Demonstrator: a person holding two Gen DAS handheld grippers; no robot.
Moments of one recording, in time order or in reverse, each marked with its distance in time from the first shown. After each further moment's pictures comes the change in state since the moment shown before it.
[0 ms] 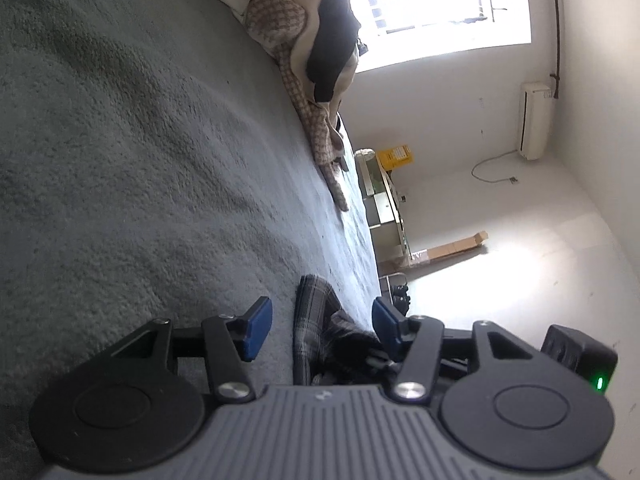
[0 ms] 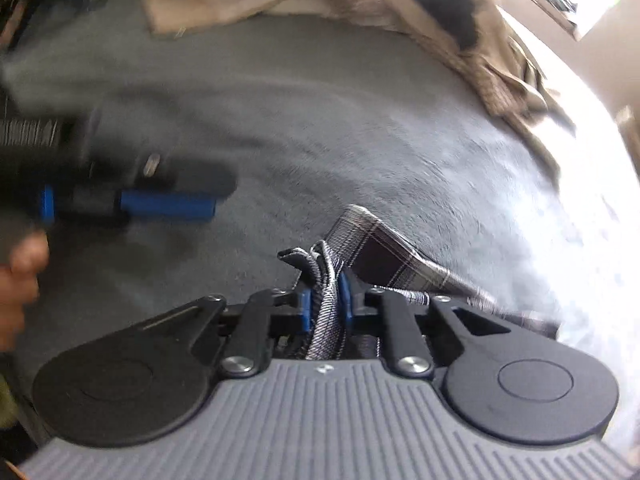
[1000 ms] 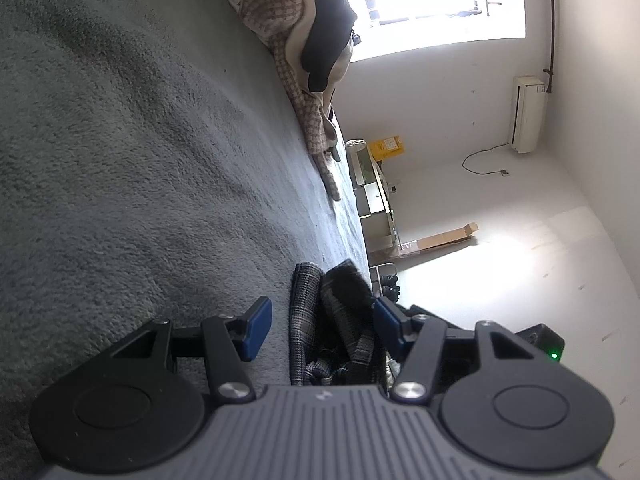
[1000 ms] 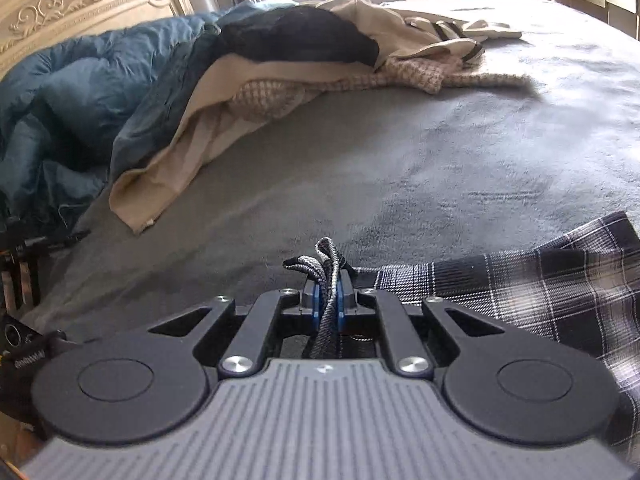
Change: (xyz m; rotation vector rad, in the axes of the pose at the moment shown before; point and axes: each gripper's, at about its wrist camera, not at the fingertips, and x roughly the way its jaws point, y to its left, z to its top) left arm -0.007 0.003 0.000 -0.012 0.031 -0.037; right arm 0.005 -0.045 -0.039 0.498 -0.277 0.204
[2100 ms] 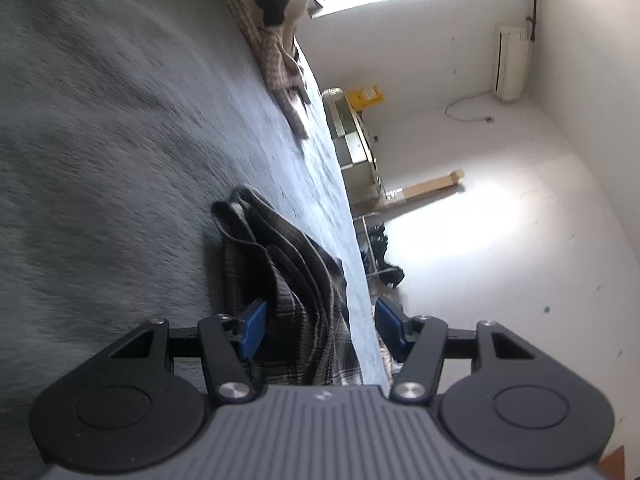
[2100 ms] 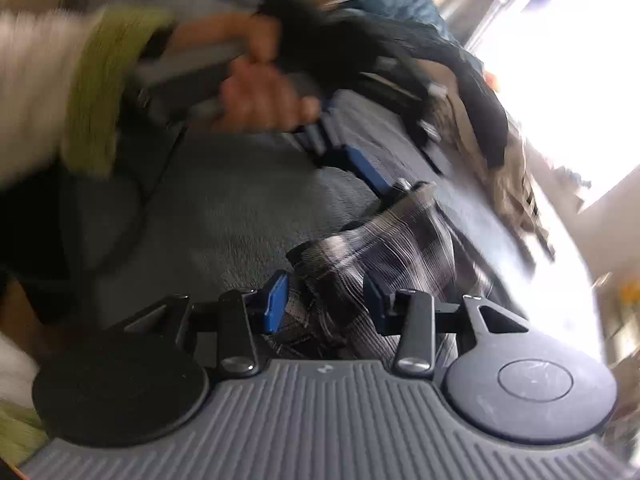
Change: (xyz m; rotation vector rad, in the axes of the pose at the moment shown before) left arm 0.044 -0.035 -0.033 0.078 0.153 -0.033; right arm -0.123 0.045 -0.183 -1.167 -0.045 -0.113
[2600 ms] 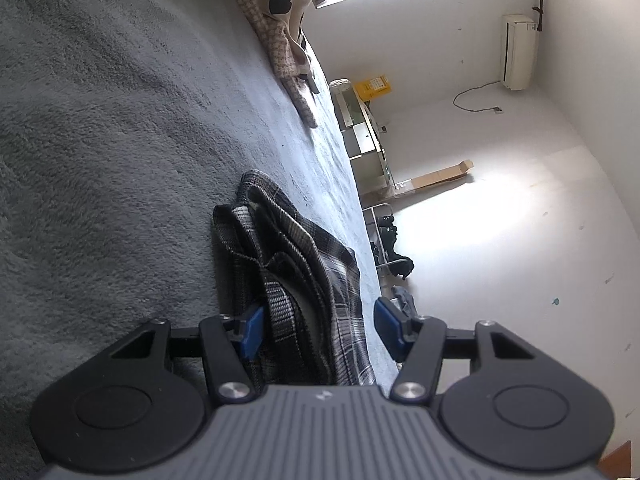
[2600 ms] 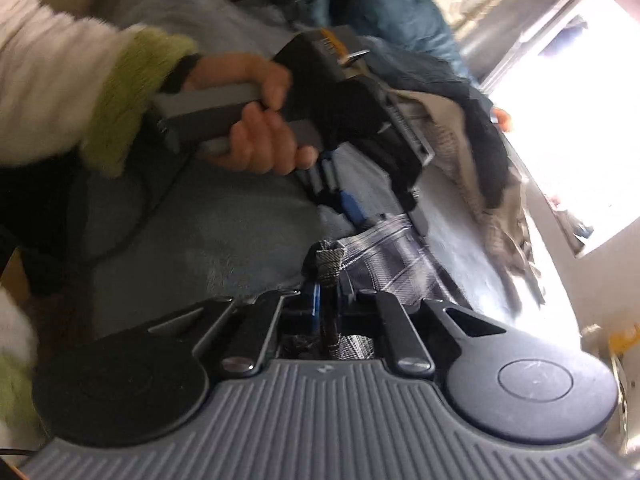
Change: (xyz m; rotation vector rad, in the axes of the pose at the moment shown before) left arm 0.007 0.010 -0.006 0.003 0.020 0.022; right arm -0.024 -0.034 0.000 -0.095 -0.084 0.106
